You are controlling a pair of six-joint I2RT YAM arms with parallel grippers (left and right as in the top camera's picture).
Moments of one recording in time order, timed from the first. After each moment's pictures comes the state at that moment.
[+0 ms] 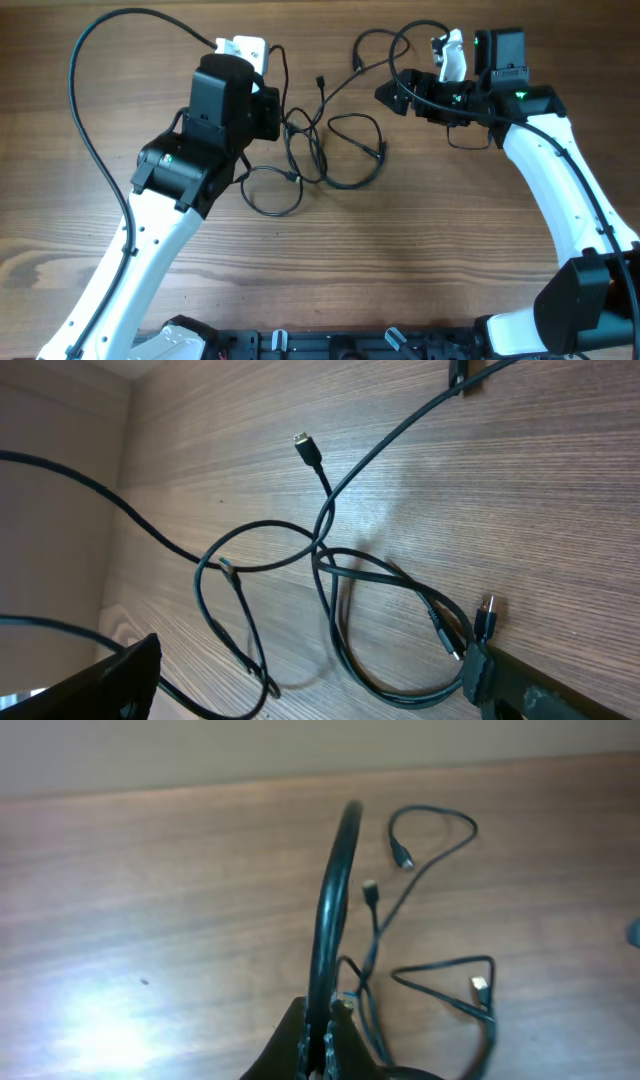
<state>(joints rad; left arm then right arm) -0.40 1.33 1.31 -0.64 -0.16 -0.16 0.12 1.63 1.33 -0.62 -0.63 0.33</state>
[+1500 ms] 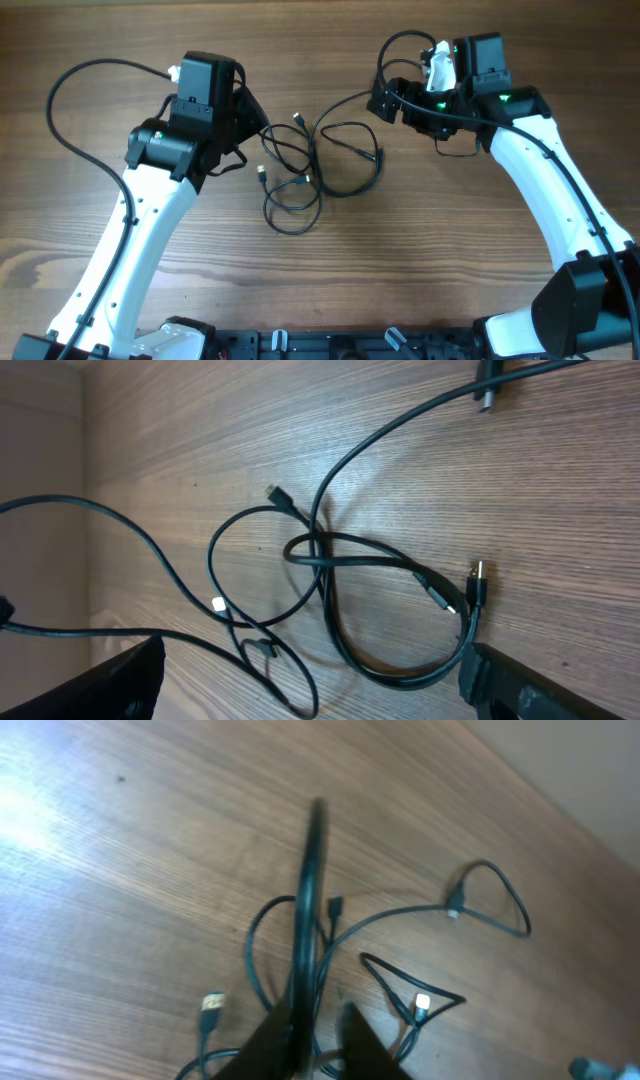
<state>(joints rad) -0.28 1.41 1.32 -0.81 -0.02 -0.75 0.19 1.63 1.33 -0.69 -0.53 0.44</state>
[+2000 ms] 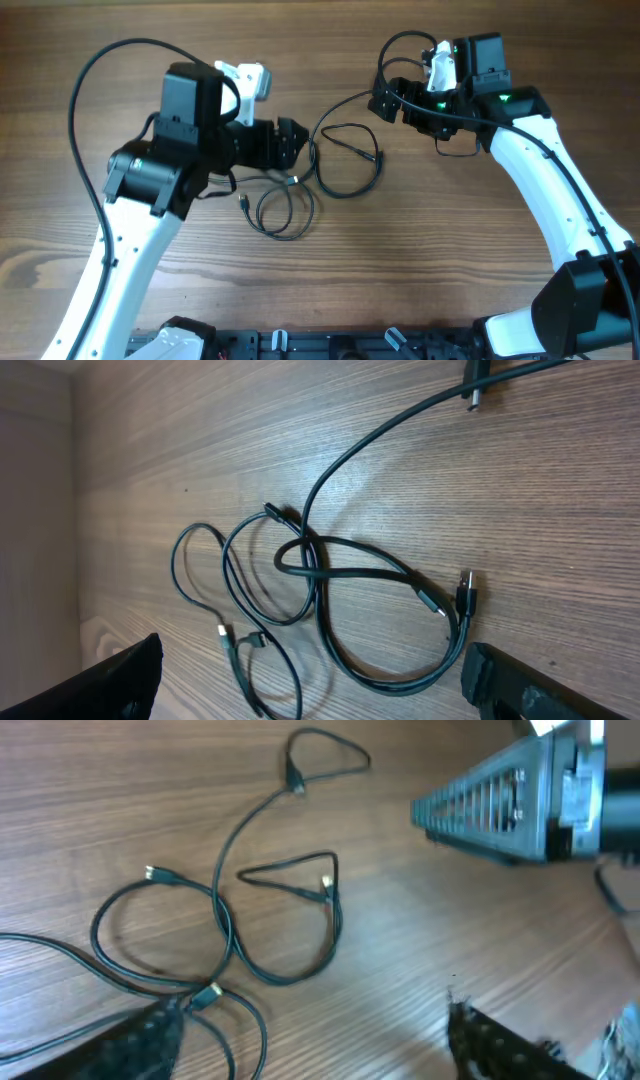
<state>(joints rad) -0.31 1.29 1.32 -0.88 0.38 -0.20 0.19 1.63 1.33 -0.69 -0.51 0.44</state>
